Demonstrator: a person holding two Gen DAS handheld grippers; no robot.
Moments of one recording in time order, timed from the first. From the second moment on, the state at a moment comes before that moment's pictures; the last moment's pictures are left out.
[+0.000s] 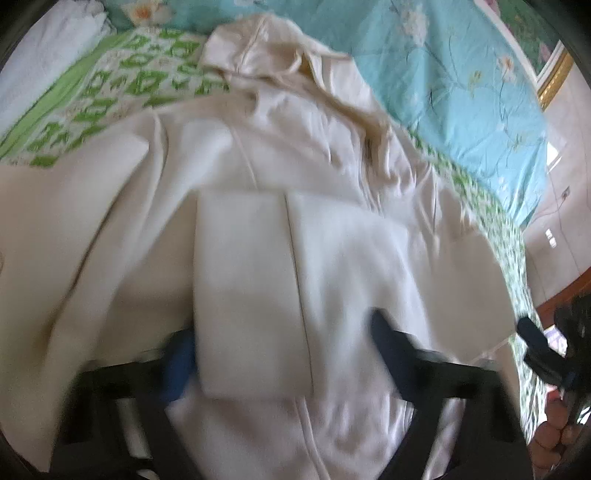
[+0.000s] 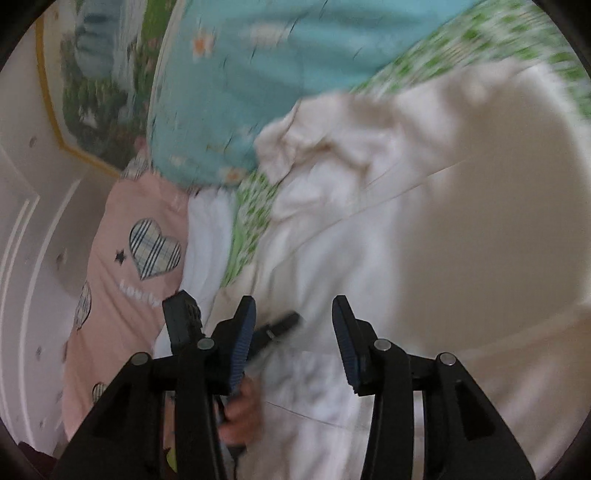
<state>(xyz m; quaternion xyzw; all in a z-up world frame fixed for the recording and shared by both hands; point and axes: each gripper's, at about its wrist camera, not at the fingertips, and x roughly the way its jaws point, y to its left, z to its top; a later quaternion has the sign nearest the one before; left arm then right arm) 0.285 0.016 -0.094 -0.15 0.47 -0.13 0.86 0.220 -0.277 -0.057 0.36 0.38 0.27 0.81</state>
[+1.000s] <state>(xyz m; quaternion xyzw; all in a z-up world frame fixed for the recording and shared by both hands) 0.272 0.035 -0.081 -0.10 0.44 -0.06 0.89 0.296 -0.398 -0.075 0.19 0.45 0.05 0.87</state>
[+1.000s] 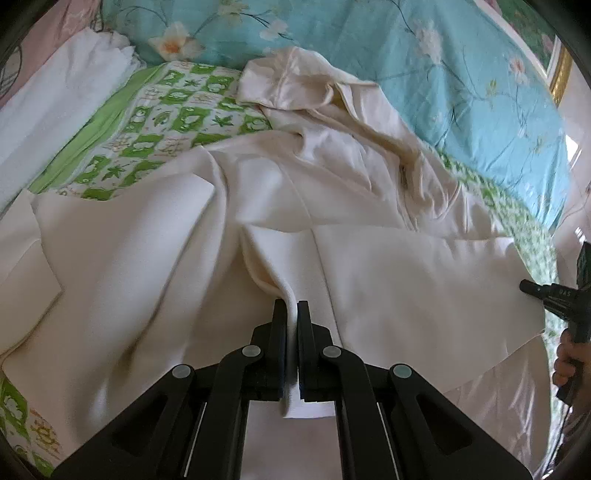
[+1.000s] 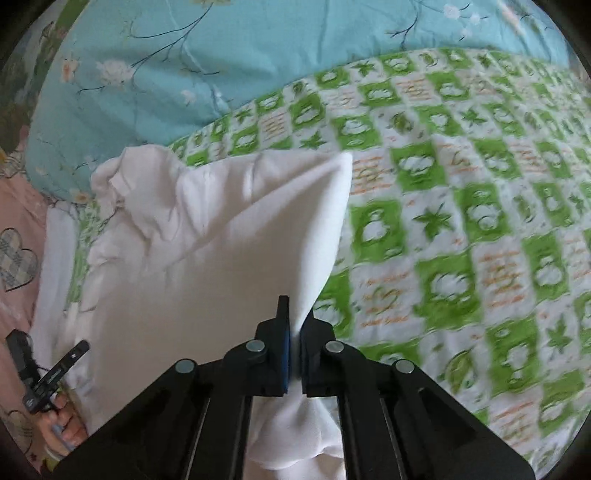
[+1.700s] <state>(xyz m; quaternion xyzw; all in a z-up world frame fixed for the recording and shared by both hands) 0.178 0.120 -0.021 -0.06 0.39 0.02 0.92 0.199 -0.357 -0.058 0.22 0.43 0.11 0.87</state>
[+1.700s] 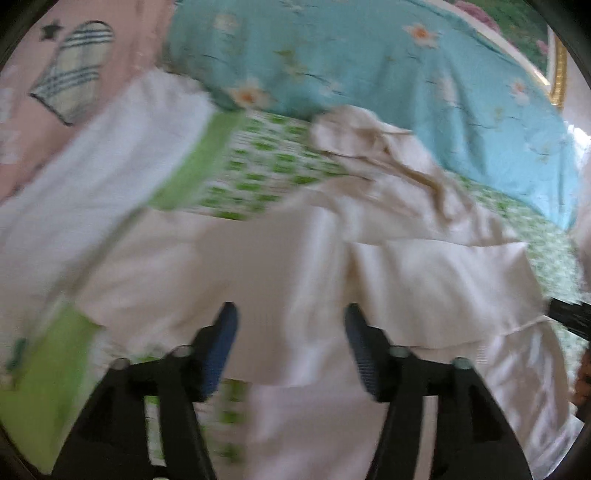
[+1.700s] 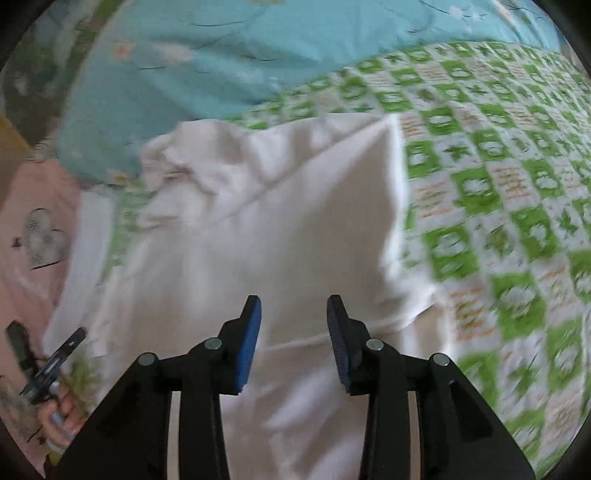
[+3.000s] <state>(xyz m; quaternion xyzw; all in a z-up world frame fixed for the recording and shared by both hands) 0.242 -0.078 -0.028 -0.16 0.43 -0.25 0.85 0.148 -0.334 -0.059 0.27 0.42 0.16 0.85</state>
